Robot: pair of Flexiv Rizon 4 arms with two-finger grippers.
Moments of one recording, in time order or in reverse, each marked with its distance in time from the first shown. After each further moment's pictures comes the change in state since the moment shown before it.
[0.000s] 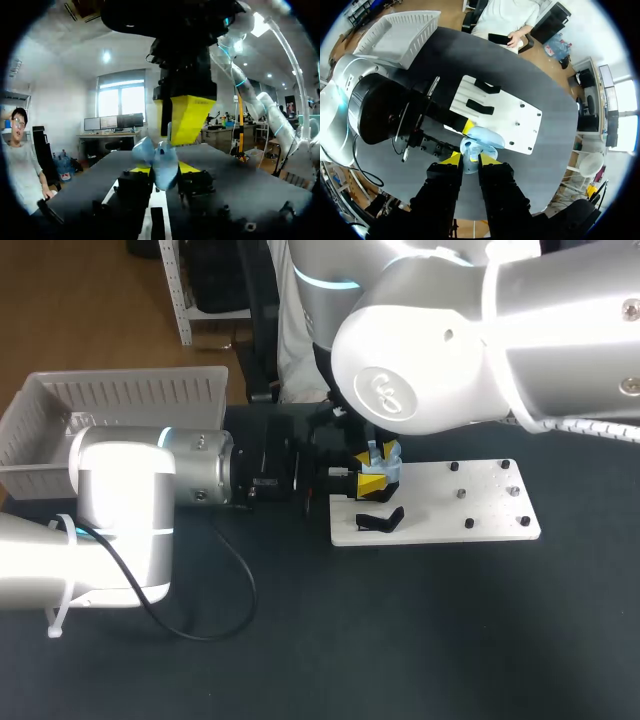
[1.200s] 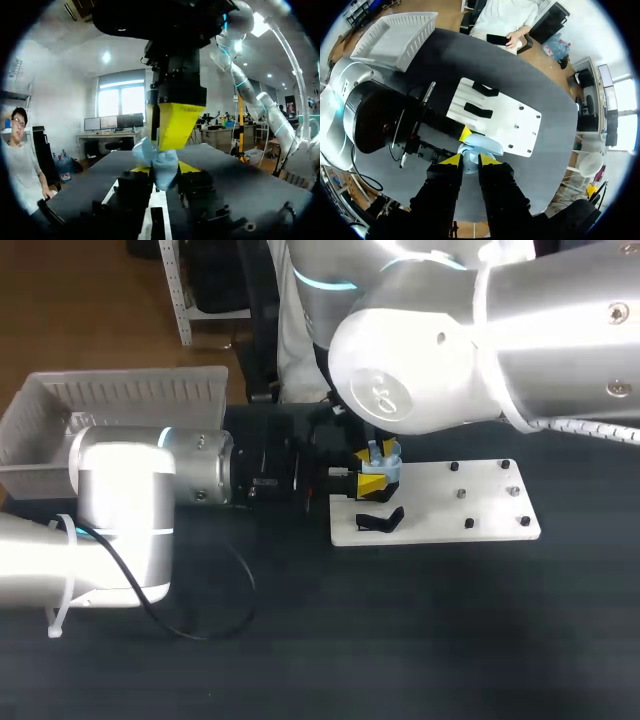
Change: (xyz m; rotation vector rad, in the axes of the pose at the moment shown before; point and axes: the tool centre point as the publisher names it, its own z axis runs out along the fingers) left arm 0.000 0.000 0.000 0.000 0.000 0.000; right arm -0.008 -0.003 0.005 0.007 -0.005 0.007
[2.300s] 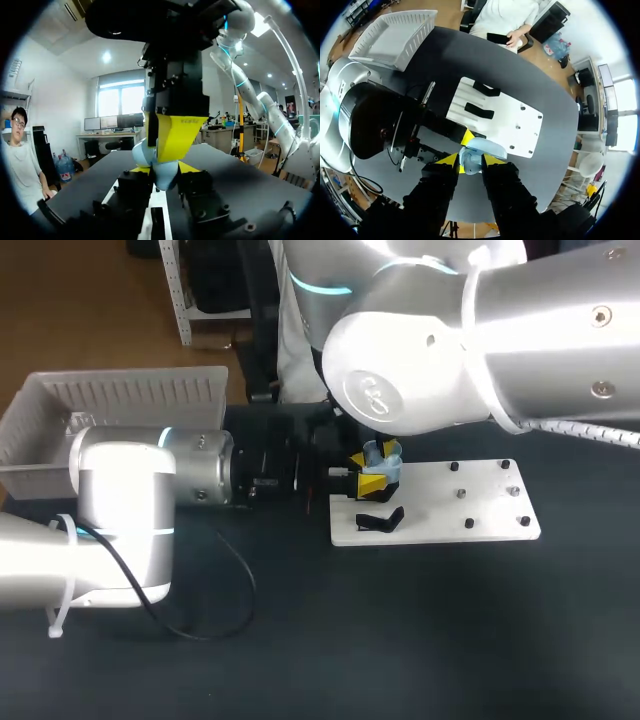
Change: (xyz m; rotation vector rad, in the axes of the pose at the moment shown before) left arm 0.000 0.000 0.001 -0.001 0.001 0.000; right arm -0.003 0.002 0.006 -0.003 0.010 -0.001
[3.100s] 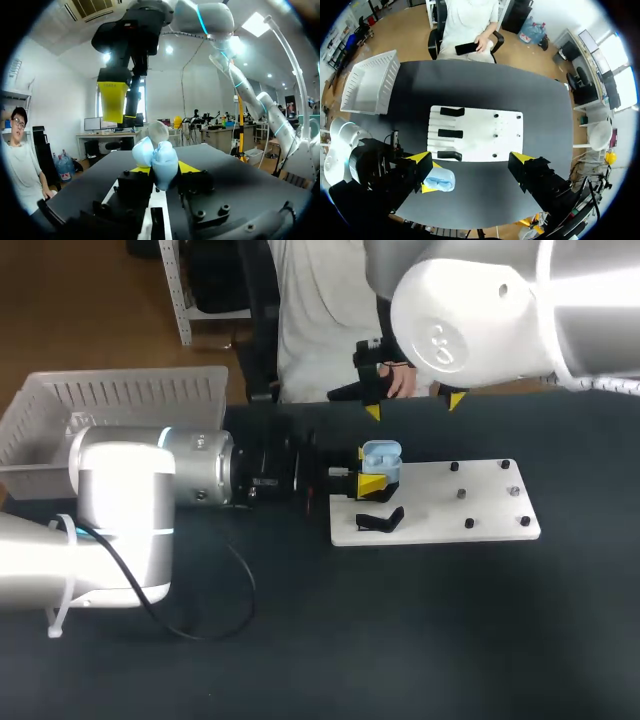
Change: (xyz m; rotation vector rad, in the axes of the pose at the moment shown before) left arm 0.000 0.000 0.000 0.000 0.000 0.000; right arm -0.032 -0.077 -0.016 -0.020 -0.072 0.307
